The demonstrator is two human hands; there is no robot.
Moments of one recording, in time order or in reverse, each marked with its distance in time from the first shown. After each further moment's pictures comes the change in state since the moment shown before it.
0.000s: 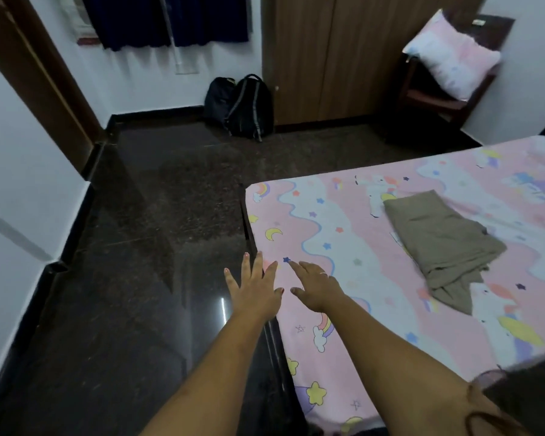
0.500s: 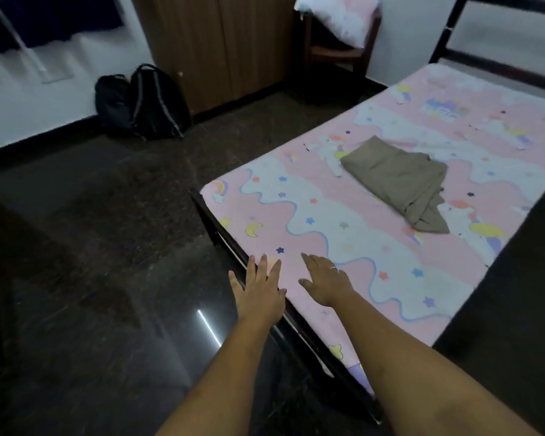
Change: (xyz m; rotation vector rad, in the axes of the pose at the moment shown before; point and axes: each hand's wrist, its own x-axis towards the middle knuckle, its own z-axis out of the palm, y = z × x) left_hand 0.082 -0.082 0.031 0.120 -0.064 0.388; right_hand 0.041 -0.050 0.048 0.247 0.077 0.425
